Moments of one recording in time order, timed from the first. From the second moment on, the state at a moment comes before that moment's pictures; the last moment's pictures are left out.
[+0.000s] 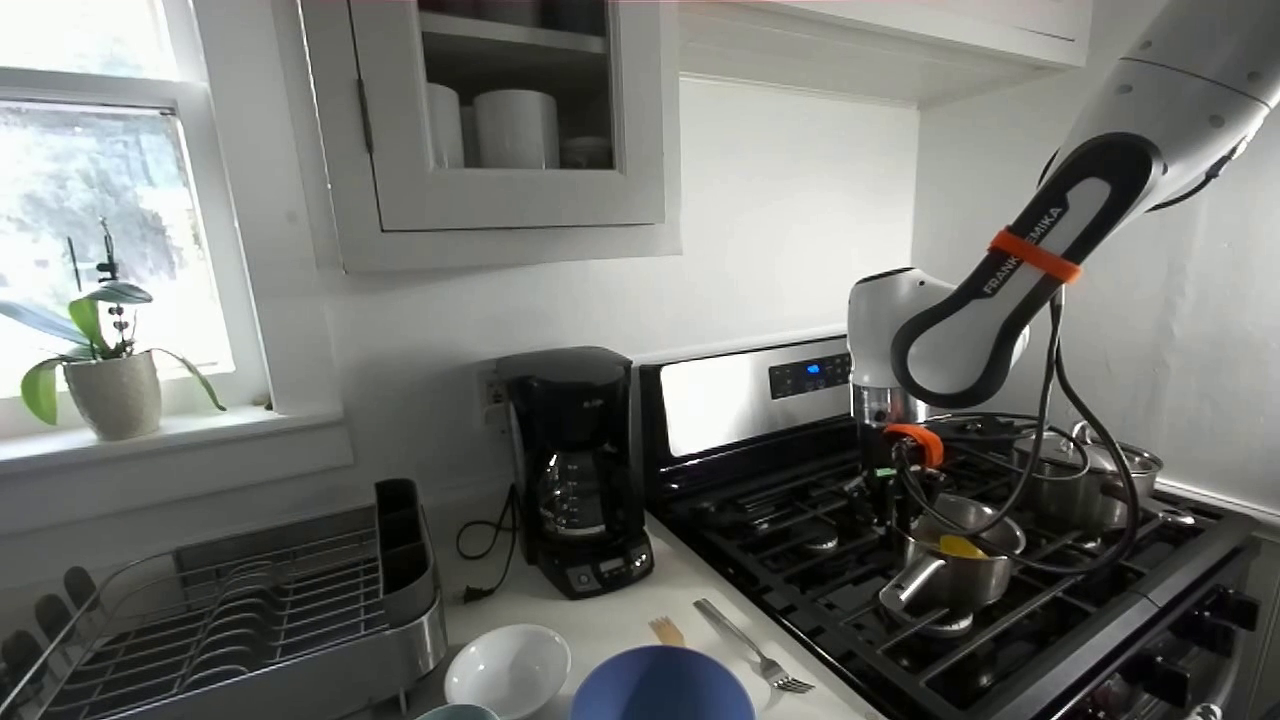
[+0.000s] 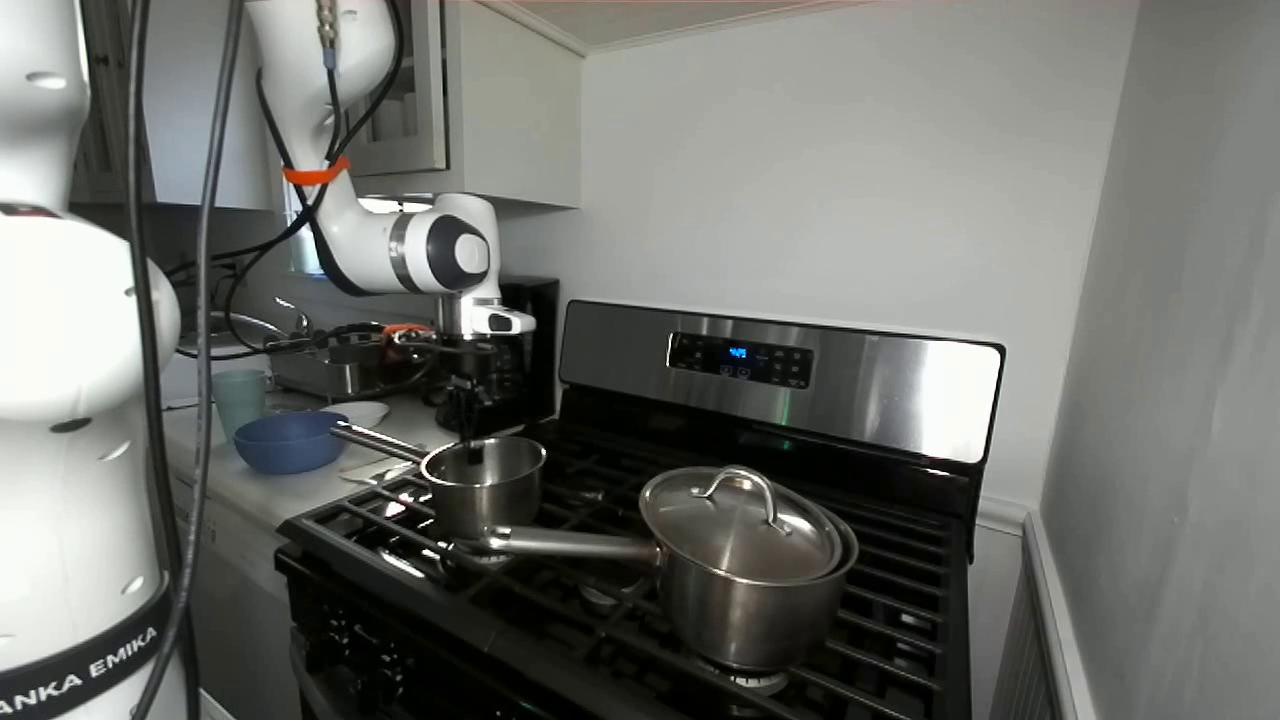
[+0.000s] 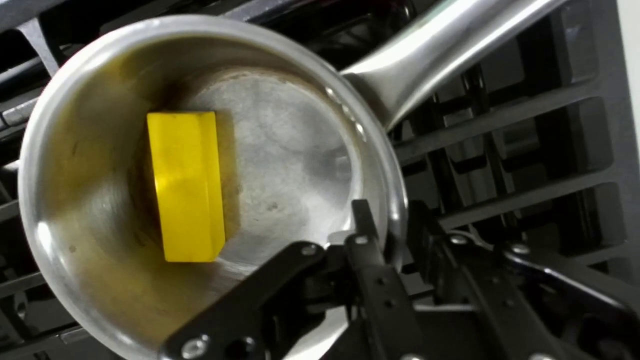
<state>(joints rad) 0.06 0.03 0.14 -2.54 -0.13 2.51 0.71</state>
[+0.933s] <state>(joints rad) 0.05 -0.07 0.11 -2.50 -0.25 2.38 0.57</state>
